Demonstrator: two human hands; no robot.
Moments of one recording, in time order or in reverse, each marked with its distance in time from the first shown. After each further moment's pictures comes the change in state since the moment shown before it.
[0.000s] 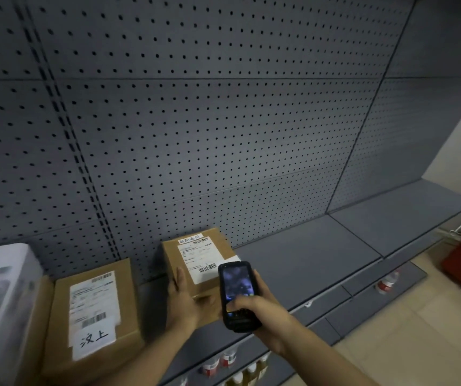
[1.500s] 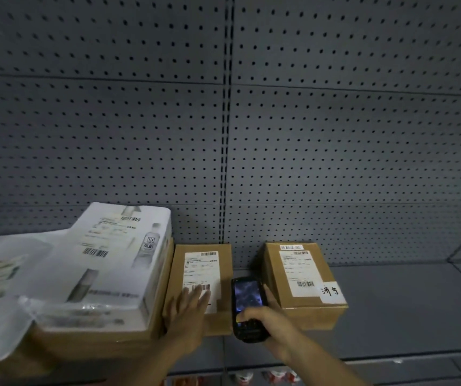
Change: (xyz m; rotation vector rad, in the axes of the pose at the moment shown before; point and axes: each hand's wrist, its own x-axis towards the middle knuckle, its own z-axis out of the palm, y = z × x) left_hand -0.042 -0.137 -0.135 0.724 -0.192 -0.090; right_hand 0.049 0.059 0.137 -0.143 -0.181 0.231
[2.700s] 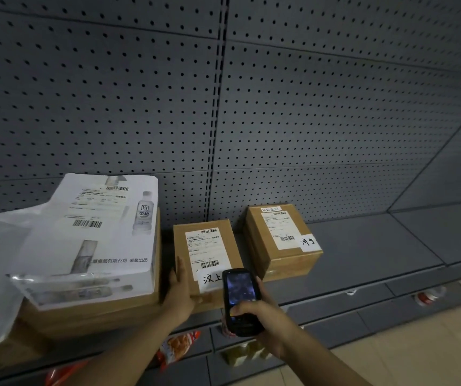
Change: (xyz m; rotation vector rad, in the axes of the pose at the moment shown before) left_hand -0.012 -0.031 0.031 -0.643 0.056 0.001; right_hand -0.048 0.069 0.037 0.076 0.062 -0.008
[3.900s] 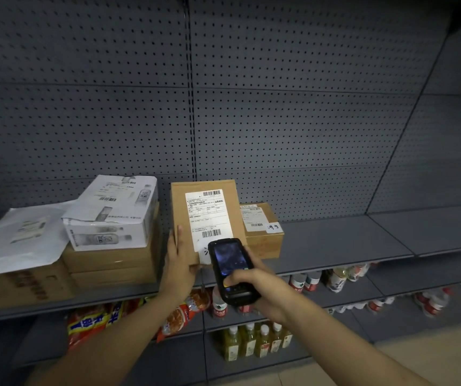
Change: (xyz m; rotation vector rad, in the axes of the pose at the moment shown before) left_hand -0.194 0.092 0.031 0.032 0.506 0.367; right_hand -0.222 -0.002 -0.055 -0.112 -0.257 -0.218
